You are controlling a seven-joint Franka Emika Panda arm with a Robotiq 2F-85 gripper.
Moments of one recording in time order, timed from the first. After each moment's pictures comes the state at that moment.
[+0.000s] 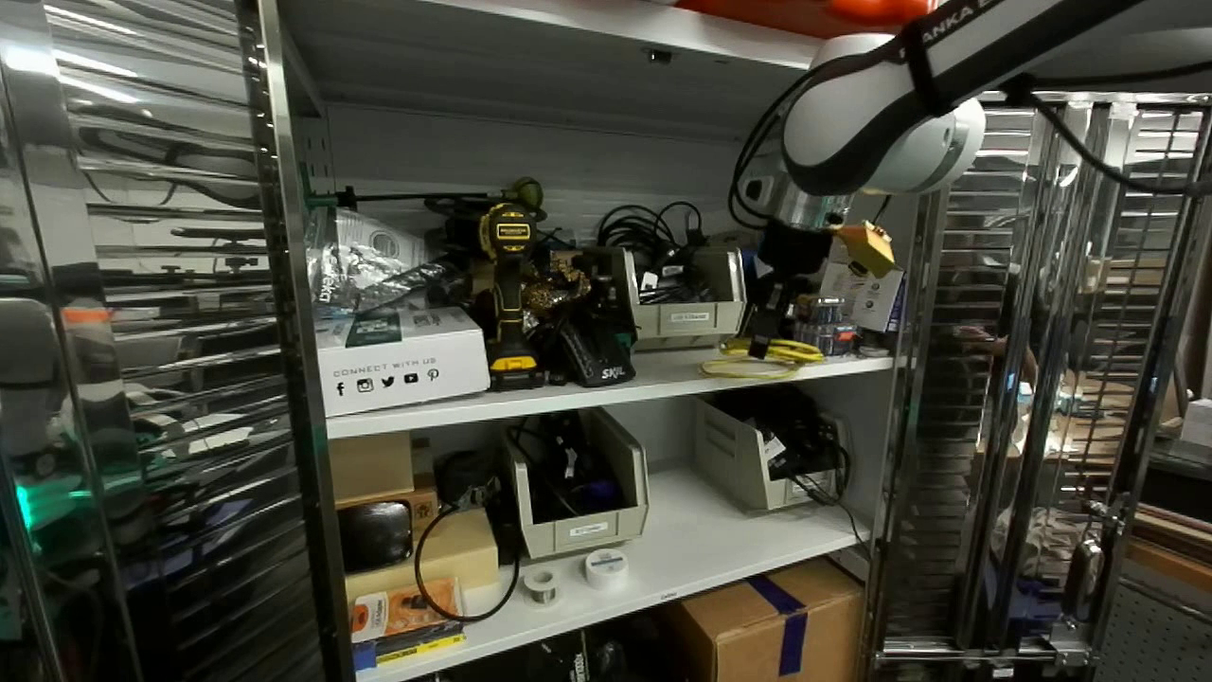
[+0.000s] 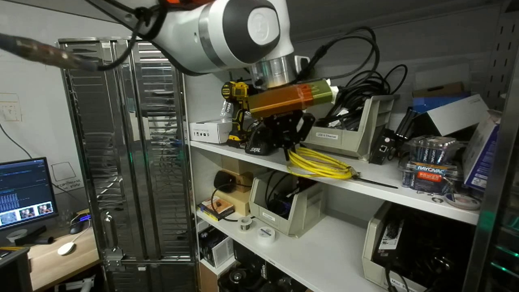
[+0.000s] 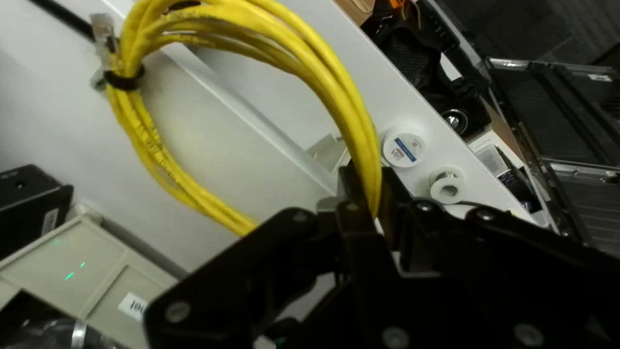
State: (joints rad) arm -0.03 -0.04 0.00 -1.96 -0.05 2.29 -0.68
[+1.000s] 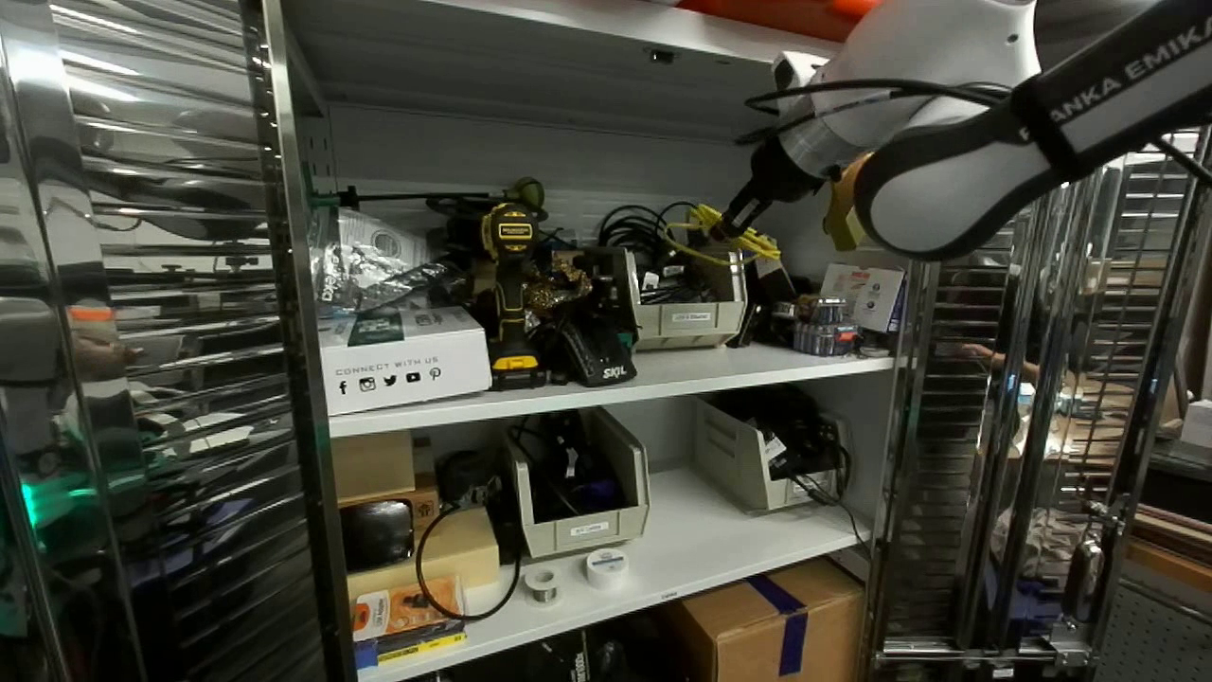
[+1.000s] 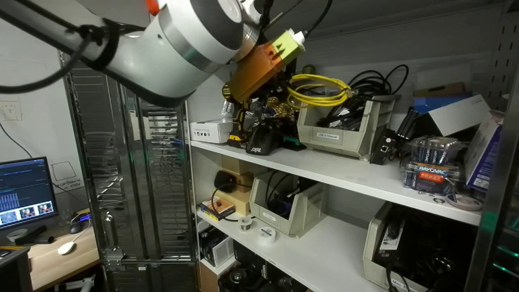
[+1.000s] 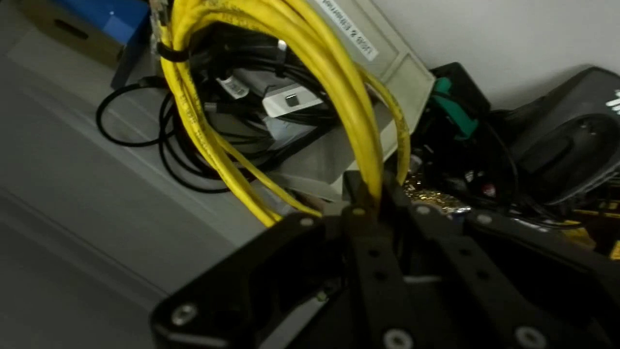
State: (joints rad) arm -0.16 -0.18 0.12 -2.15 -0.63 3.05 -0.12
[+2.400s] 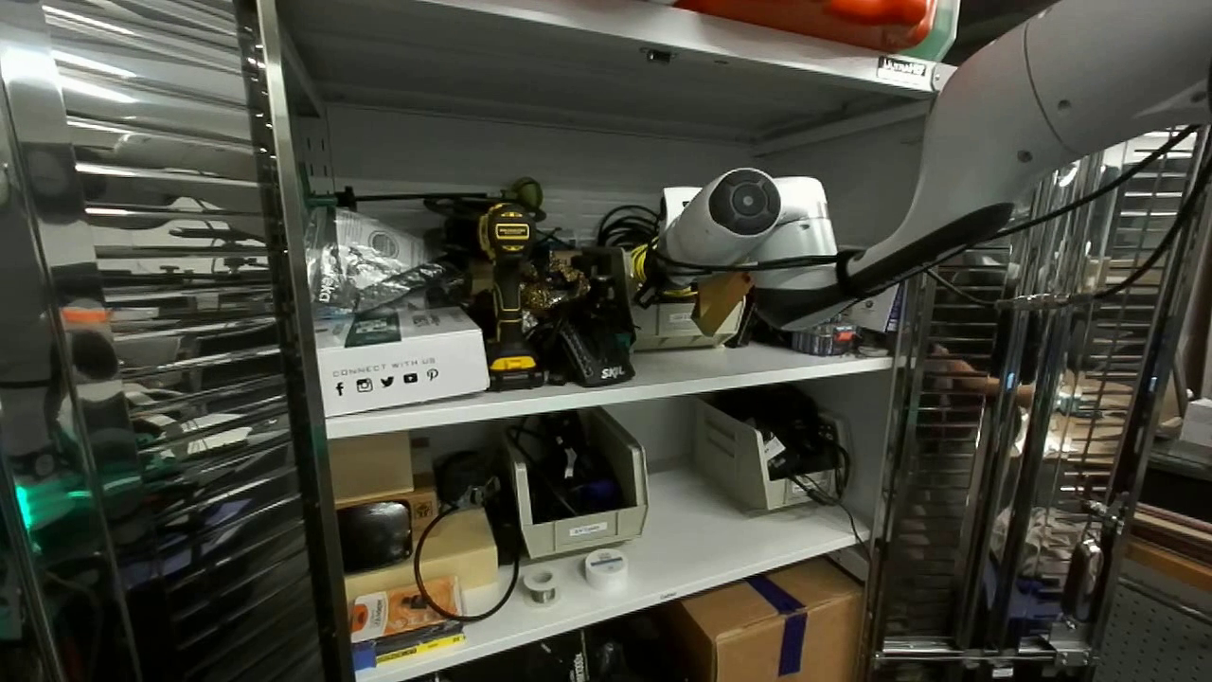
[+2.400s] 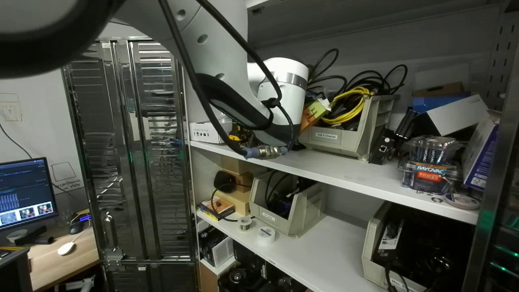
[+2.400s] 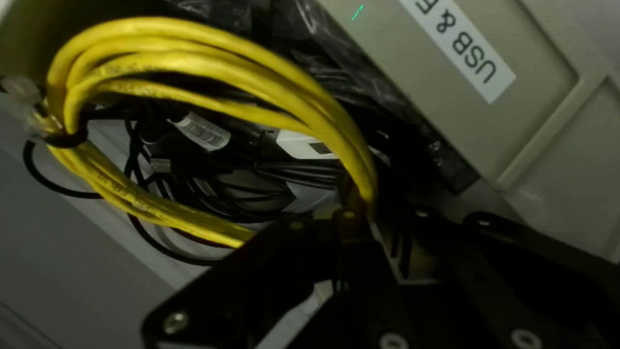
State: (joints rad) arm -0.24 0.48 0.28 -1.44 -1.73 2.83 0.87
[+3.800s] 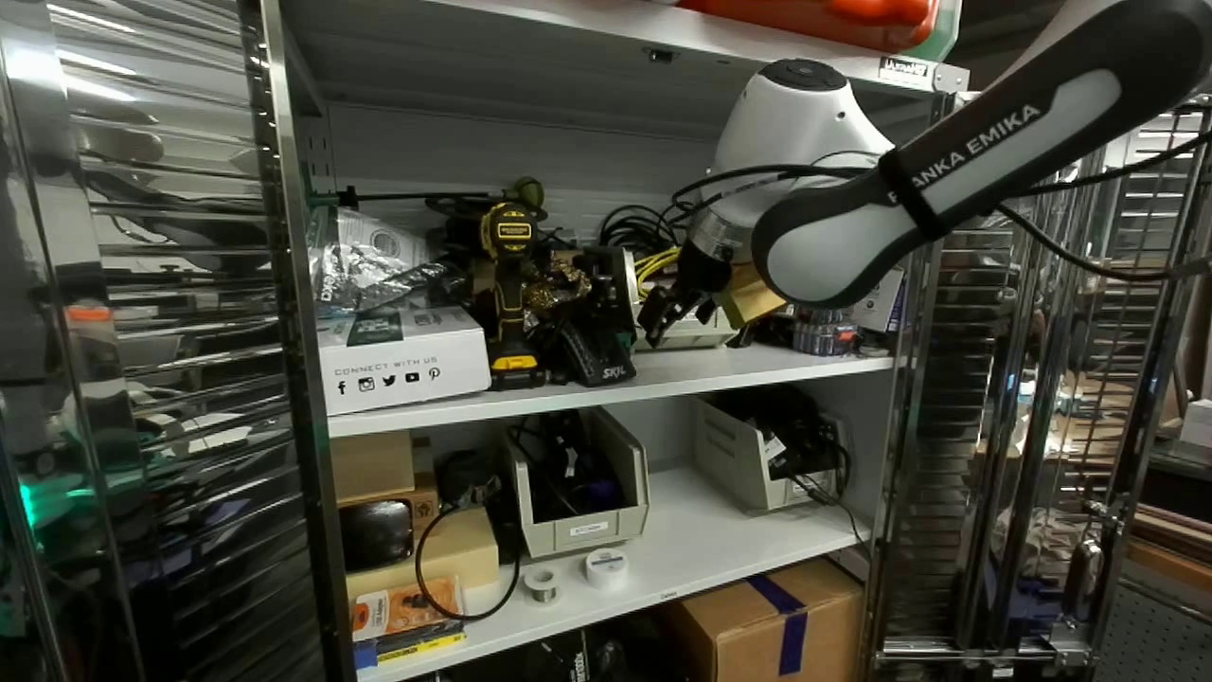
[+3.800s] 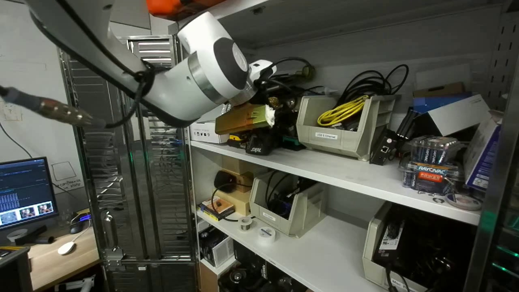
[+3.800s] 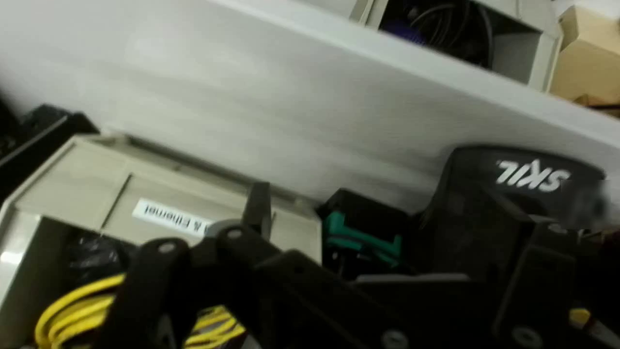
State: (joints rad) arm -0.59 0.05 0.69 -2.01 -0.60 2.71 0.35
